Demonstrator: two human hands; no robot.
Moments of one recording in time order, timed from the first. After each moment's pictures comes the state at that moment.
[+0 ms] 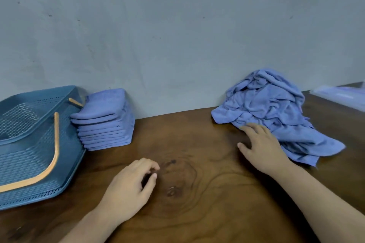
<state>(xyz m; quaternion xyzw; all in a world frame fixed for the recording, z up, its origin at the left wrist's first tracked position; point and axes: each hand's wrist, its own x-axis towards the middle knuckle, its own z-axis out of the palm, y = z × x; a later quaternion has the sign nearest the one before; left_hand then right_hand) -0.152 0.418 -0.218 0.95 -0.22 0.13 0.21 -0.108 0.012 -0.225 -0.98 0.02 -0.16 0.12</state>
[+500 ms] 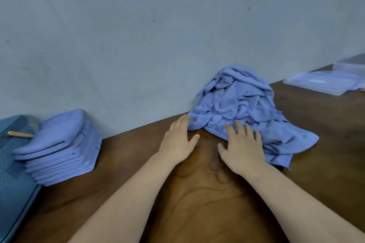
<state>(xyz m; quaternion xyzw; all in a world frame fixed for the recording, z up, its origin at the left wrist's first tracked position) 0.008 0.182 -0.207 0.94 -0.24 0.06 0.22 -0.089 -0.009 -0.227 -0.98 0.15 -0.11 0.09</state>
